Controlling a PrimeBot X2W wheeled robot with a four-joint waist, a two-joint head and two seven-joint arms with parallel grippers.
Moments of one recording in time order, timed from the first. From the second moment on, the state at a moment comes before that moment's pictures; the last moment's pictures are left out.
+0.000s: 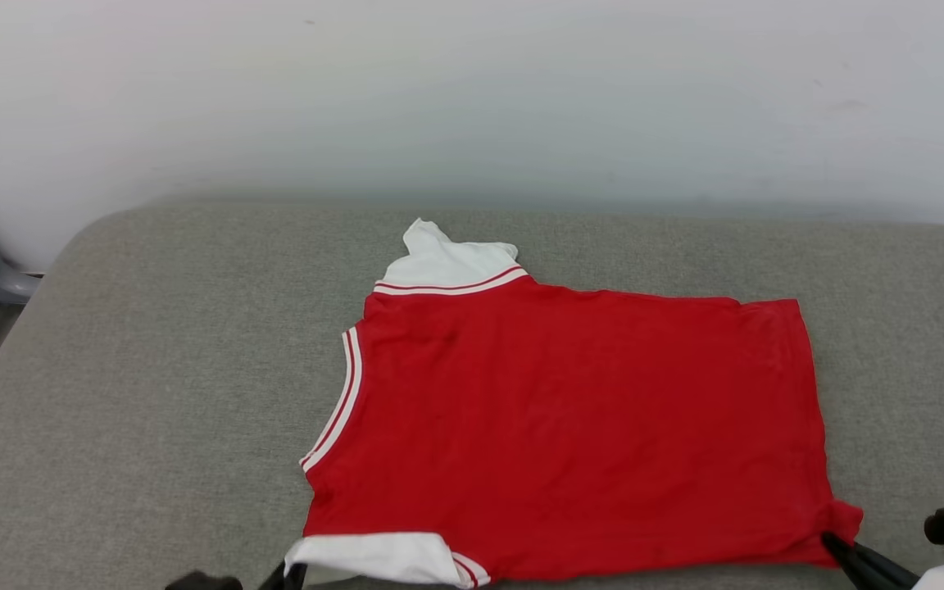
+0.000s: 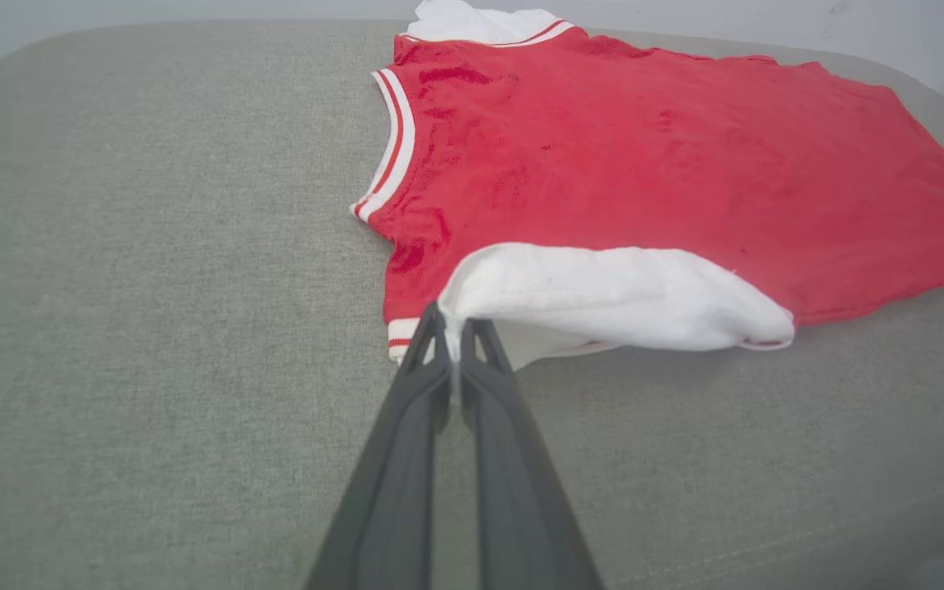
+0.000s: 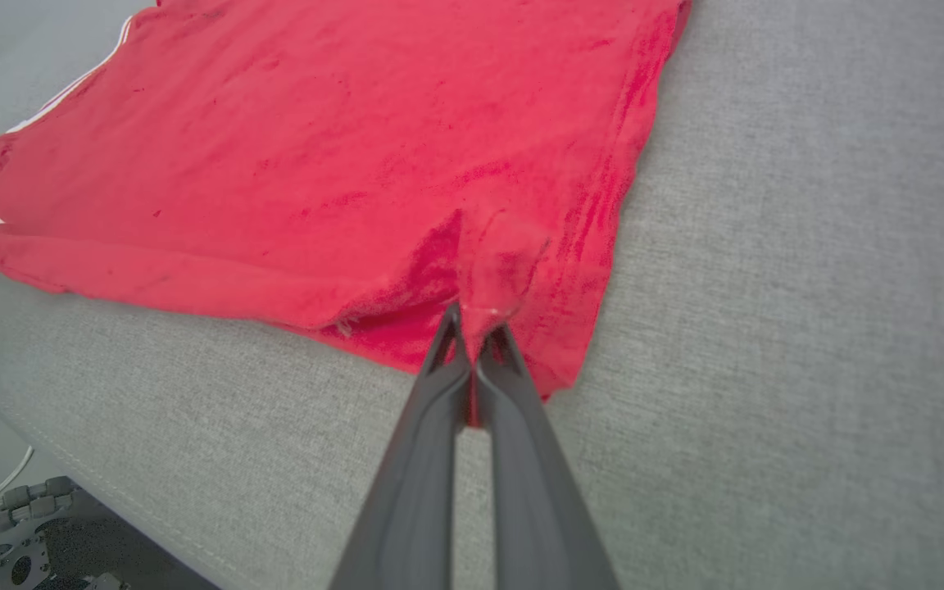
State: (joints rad) left arm 0.18 0.50 -0.49 0.01 -0.58 0.17 -0.12; right arm 0.02 -0.67 0.46 0.27 0.82 0.13 0.00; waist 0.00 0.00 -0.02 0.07
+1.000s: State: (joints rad) left arm -0.48 0.52 -0.51 0.41 -0.49 -0.06 -0.13; right arm -0.36 -0.59 0.46 0.32 0.79 0.13 0.09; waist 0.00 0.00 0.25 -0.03
